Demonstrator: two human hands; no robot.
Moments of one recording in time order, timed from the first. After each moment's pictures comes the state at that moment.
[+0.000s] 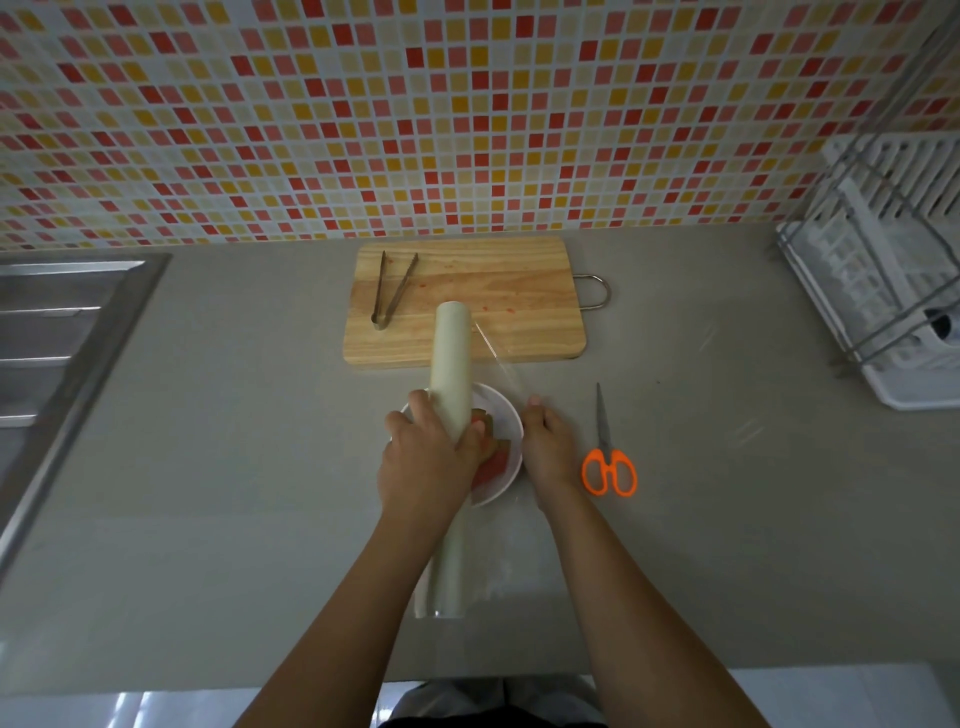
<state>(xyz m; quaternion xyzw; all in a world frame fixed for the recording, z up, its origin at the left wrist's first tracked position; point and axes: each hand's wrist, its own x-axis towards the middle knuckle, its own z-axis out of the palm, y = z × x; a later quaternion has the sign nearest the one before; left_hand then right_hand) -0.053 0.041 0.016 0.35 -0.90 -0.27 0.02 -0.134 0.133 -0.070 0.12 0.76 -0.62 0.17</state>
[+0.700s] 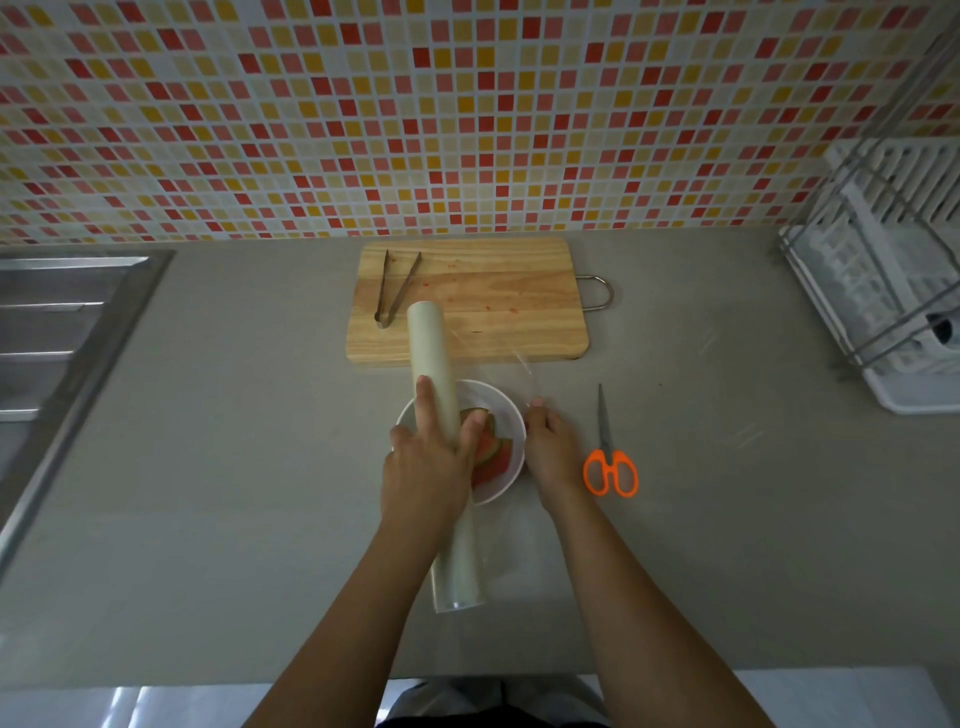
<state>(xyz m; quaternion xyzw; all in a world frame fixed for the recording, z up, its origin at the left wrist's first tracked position) -0.046 0.038 0.000 0.30 -0.91 -0.28 0.01 -0.134 0.134 -0.070 0.10 0.79 -0.59 0.16</state>
